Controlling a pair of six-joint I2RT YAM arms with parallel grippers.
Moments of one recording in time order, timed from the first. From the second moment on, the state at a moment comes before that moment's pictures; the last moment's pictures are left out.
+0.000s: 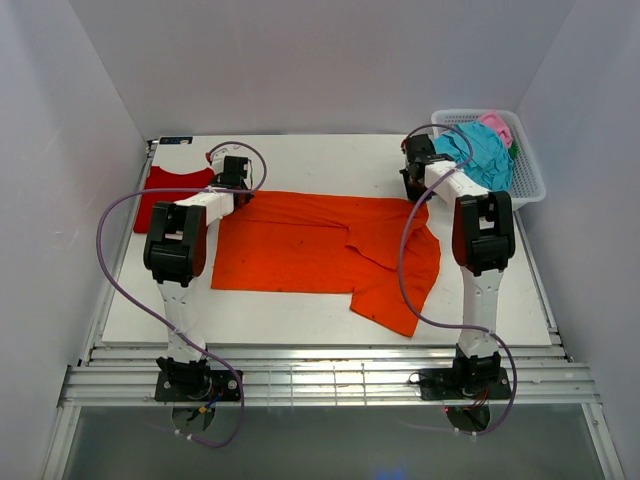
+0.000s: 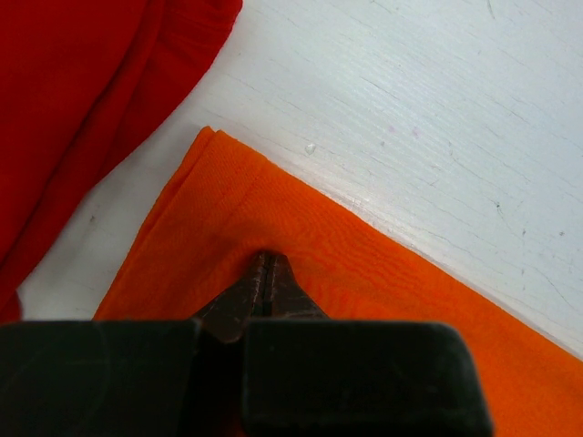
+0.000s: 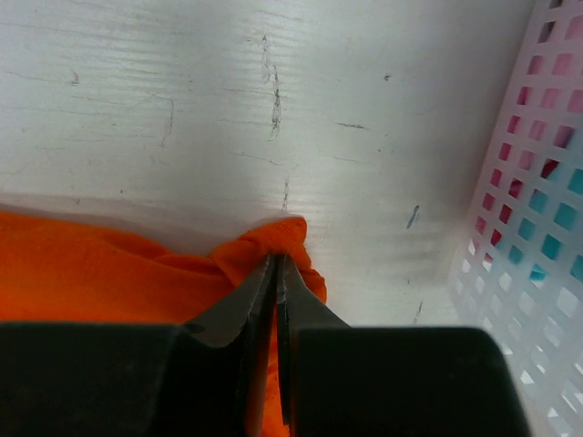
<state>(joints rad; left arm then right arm) -0.17 2.12 1.41 -0.09 -0.37 -0.54 0.21 2.20 1.75 -0.61 0.22 -0.05</state>
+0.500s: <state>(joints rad) -0.17 2.12 1.41 -0.08 -0.38 -0.54 0.19 2.25 1.88 -0.63 0.30 -0.03</state>
